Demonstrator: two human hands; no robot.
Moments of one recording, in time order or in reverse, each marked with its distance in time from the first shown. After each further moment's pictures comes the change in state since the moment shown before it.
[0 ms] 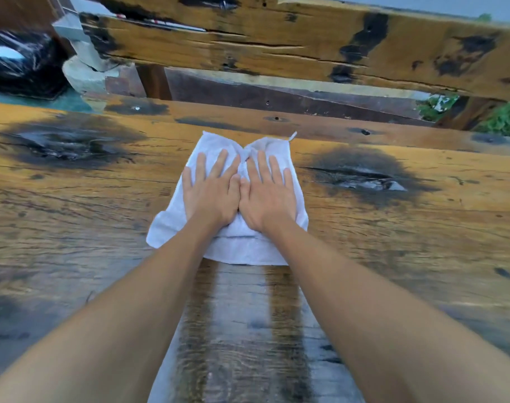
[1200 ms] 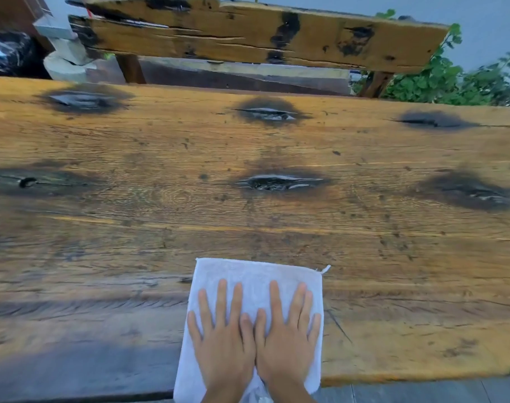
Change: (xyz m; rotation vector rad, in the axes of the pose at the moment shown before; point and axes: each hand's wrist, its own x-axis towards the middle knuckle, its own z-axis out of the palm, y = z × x) left_hand -0.611 0.110 0.013 -0.113 -0.064 -0.087; right_hand -0.621 0.038 -0.011 0.018 0.010 0.497
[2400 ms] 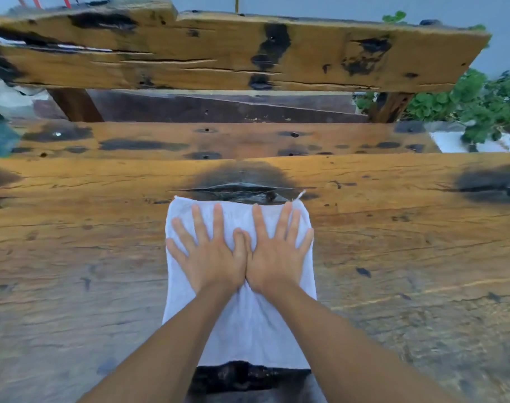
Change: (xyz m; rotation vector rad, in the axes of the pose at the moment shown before) left_hand 0.514 0.170 0.017 0.042 0.046 -0.128; right_hand 0.533 -0.095 -0.033 -0.053 0.008 -0.153
